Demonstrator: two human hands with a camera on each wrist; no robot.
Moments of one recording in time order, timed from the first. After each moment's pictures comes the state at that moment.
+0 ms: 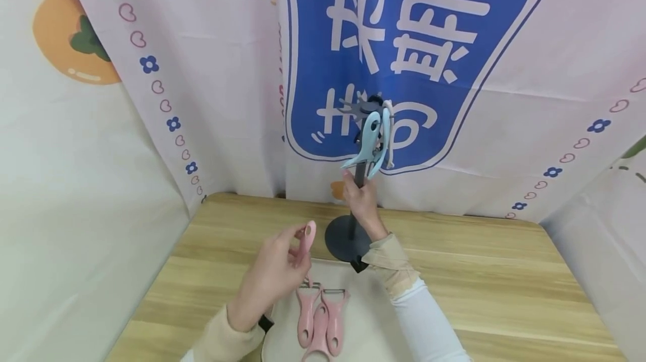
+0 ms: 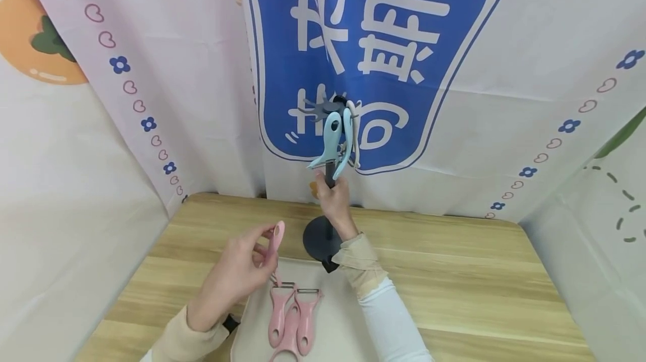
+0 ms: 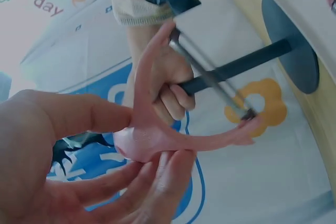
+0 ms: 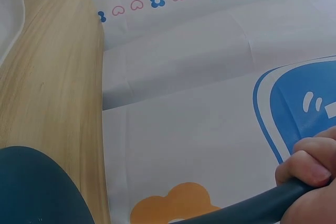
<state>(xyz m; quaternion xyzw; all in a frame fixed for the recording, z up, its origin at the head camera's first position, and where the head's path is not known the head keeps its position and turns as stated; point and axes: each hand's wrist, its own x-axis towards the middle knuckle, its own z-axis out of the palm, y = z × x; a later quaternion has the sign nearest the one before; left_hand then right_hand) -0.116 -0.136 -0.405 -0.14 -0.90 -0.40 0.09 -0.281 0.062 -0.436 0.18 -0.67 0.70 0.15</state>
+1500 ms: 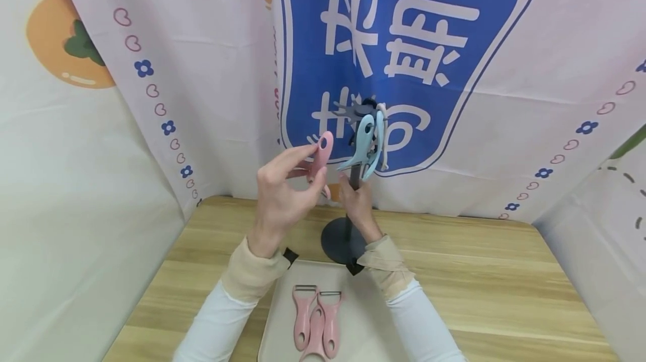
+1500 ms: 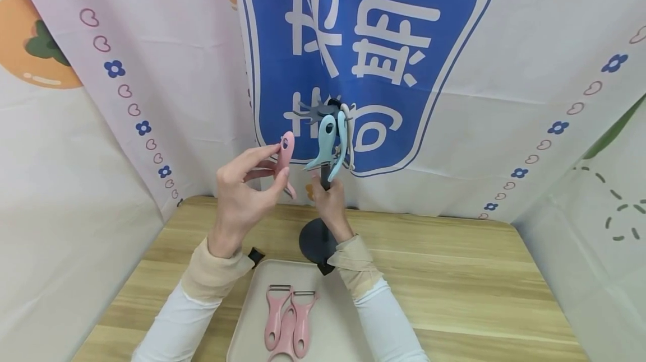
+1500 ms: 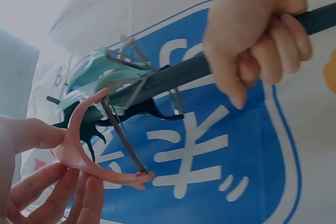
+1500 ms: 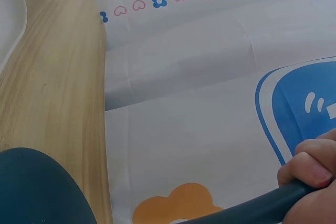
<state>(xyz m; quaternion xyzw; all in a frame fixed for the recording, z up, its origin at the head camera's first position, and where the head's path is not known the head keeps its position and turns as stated) -0.193 -0.106 -0.315 -0.28 -0.74 -0.46 0.40 -0.281 0.062 -0.436 0.17 -0.68 0.69 0.17</state>
